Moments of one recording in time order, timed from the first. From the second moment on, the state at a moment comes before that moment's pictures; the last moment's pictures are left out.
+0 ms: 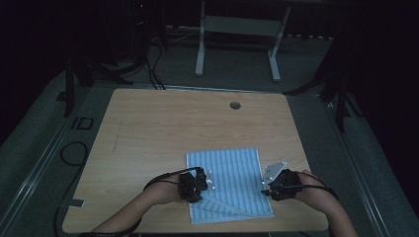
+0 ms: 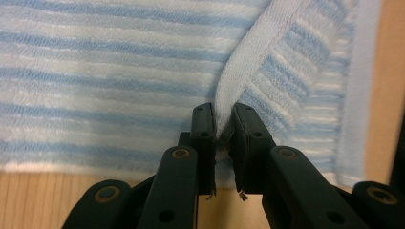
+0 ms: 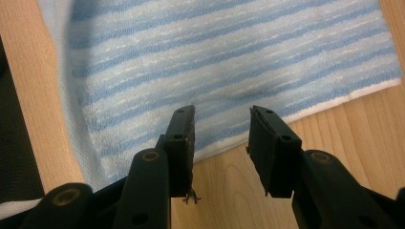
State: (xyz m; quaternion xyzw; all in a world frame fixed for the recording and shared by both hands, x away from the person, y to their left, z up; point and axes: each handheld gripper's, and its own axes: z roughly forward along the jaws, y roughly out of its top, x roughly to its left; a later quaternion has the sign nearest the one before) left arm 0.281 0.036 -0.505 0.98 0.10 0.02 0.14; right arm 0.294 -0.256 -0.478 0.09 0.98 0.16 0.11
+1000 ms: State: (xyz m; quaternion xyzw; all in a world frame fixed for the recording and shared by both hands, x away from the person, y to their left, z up) left arm 0.295 0.075 -0.473 0.97 0.16 0.01 0.18; right arm 0.335 -0.257 -0.469 0.10 0.98 0.16 0.10
